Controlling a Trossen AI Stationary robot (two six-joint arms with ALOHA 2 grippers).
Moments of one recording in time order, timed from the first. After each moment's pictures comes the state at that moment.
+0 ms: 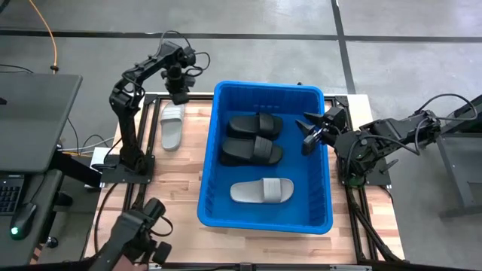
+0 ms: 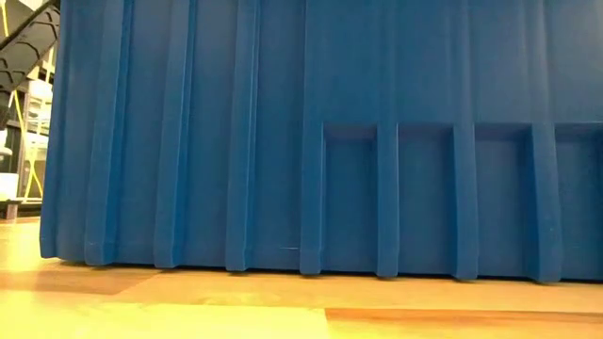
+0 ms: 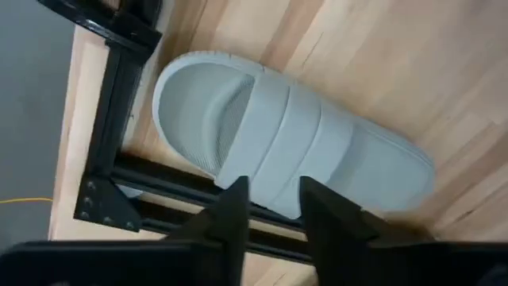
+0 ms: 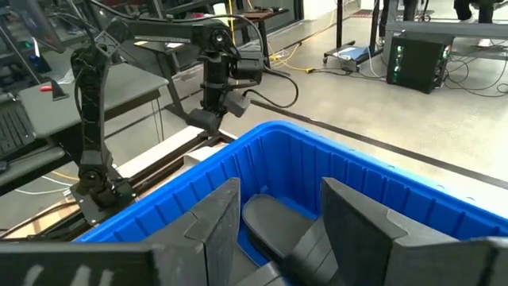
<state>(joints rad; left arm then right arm) 1.18 1.99 1.74 -1.57 -0.08 0.58 0.40 1.12 1.41 -0.83 1.05 0.67</state>
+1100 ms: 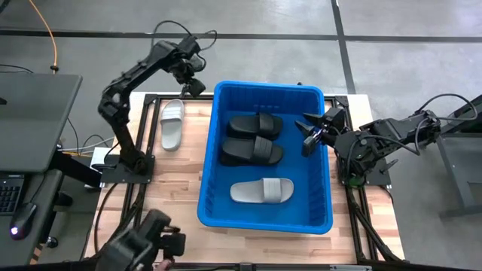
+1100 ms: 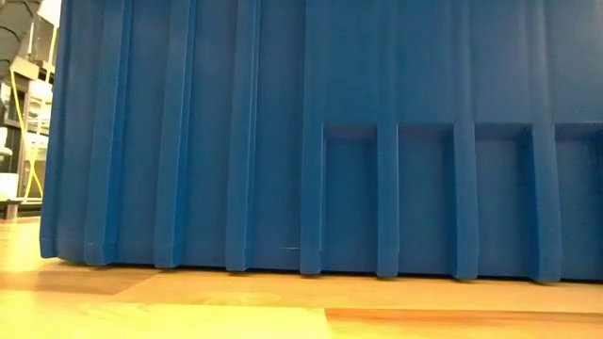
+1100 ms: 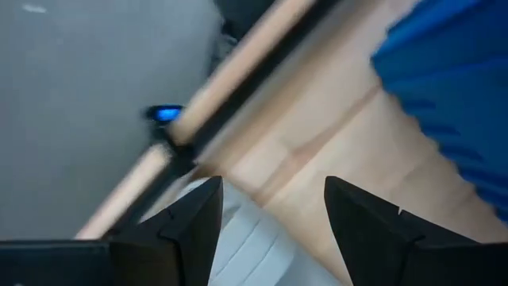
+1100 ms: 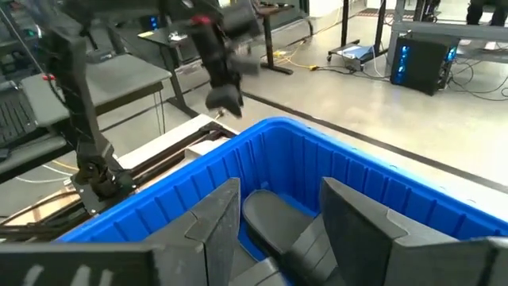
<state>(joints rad) 1.05 1.80 1.75 -1.28 -0.02 0.20 0.40 1.12 1.41 -0.83 1.03 0.65</state>
